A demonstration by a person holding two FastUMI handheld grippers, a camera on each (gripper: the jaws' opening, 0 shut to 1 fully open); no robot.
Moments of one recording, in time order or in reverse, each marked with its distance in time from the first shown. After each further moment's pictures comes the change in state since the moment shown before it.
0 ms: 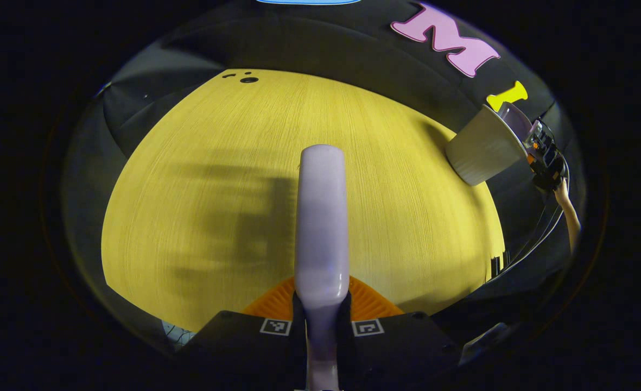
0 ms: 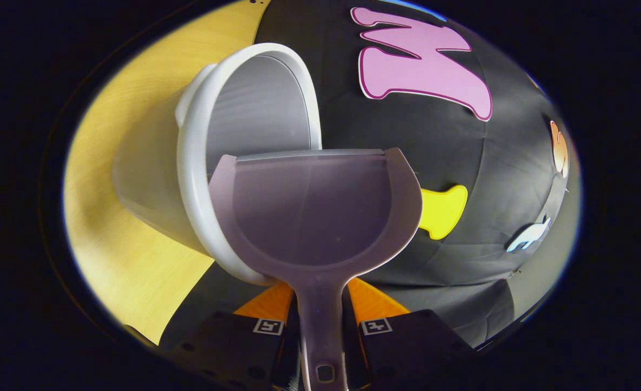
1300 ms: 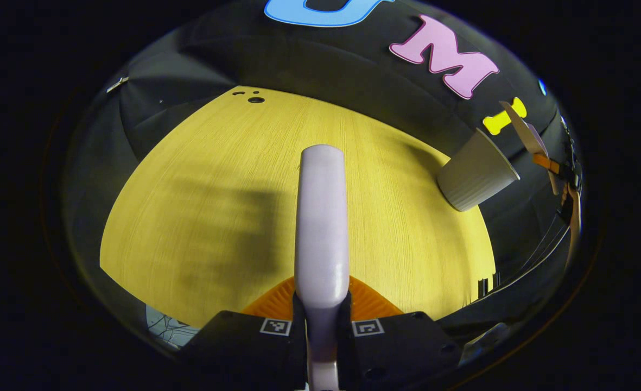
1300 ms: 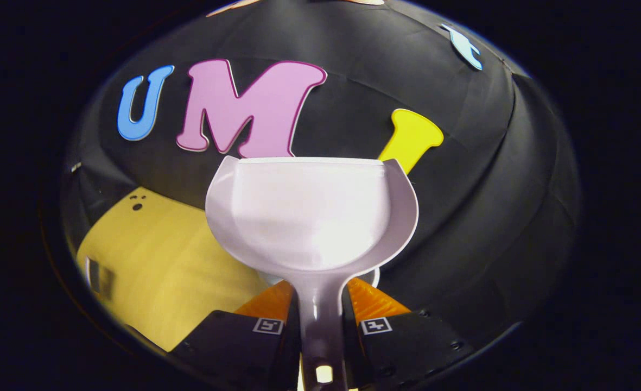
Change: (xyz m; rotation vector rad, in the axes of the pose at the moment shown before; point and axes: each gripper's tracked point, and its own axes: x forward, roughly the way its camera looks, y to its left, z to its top) left arm -0.027 -0.027 0.015 -0.071 -0.152 0.003; right arm -0.057 -0.069 0.086 1.193 -0.099 0.386
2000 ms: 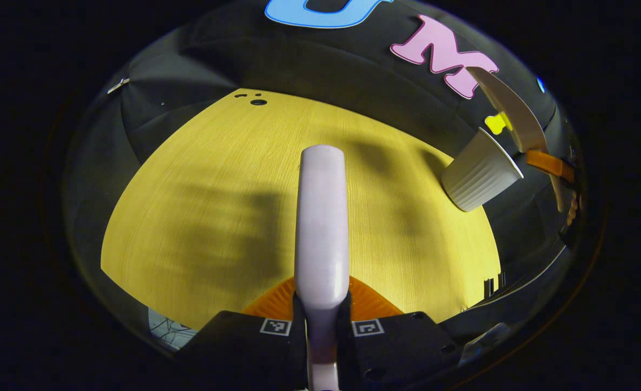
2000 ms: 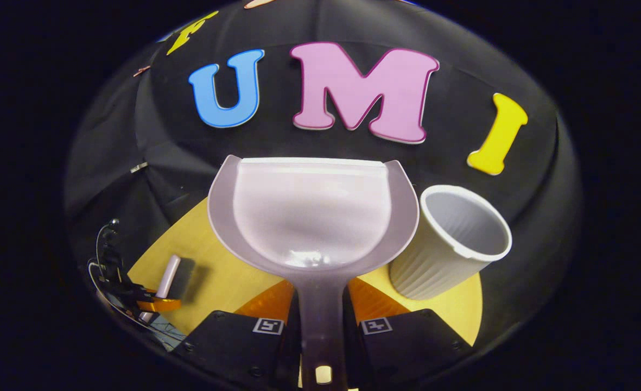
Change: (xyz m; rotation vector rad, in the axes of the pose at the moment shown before) left arm 0.009 0.005 -0.002 0.018 -0.010 0.024; right arm -0.065 0.238 -0.078 0.049 0.141 0.410
